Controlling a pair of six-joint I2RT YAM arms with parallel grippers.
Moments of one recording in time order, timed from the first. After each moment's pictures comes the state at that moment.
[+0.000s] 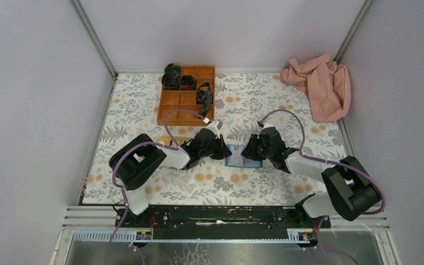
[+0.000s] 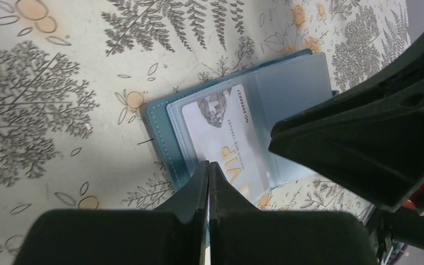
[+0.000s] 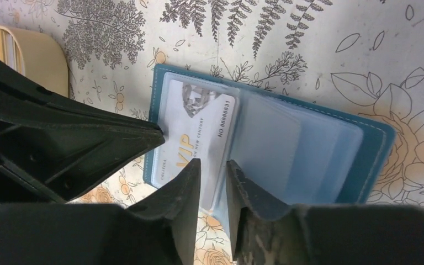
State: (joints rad) left arm -0.76 1.79 0.70 0.54 0.17 -0.71; right arm 0.53 1.39 0.50 0.14 -0.13 0.64
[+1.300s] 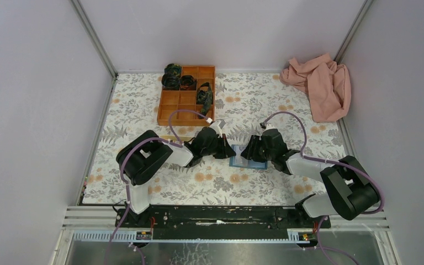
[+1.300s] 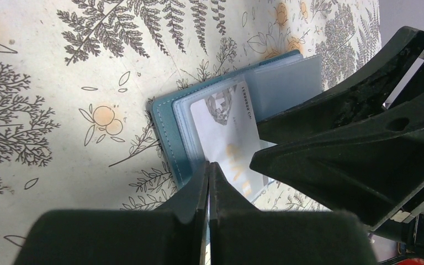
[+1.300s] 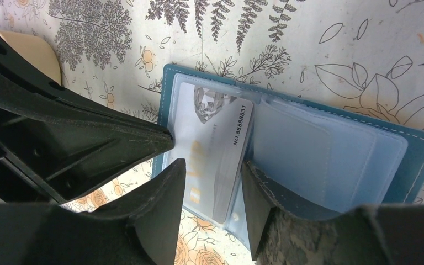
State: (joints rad) left arm -0.75 1.88 0.76 0.59 0.28 -0.78; right arm 0.51 1.39 0.46 0.19 -0.15 0.66
